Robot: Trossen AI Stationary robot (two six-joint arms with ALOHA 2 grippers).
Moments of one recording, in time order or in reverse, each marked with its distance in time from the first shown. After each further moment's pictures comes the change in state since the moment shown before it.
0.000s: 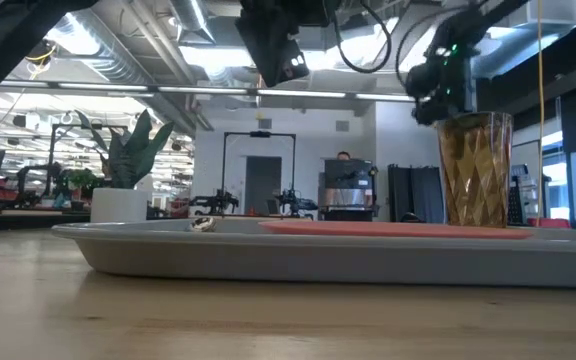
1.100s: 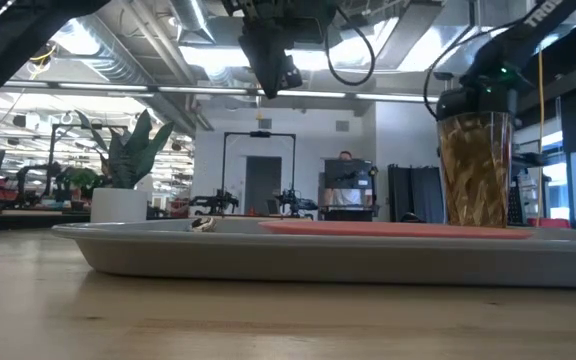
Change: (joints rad) left arm 0.089 0.000 -0.001 0.000 -0.001 0.029; right arm 0.035 -0.274 -0.624 0.379 -0.126 0.468
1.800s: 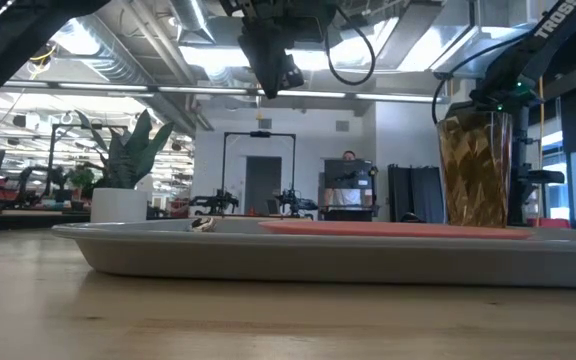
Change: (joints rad) left arm 0.000 0.000 0.000 0.000 0.000 0.026; right arm 0.001 -0.019 -0.162 0.170 0.066 0.054
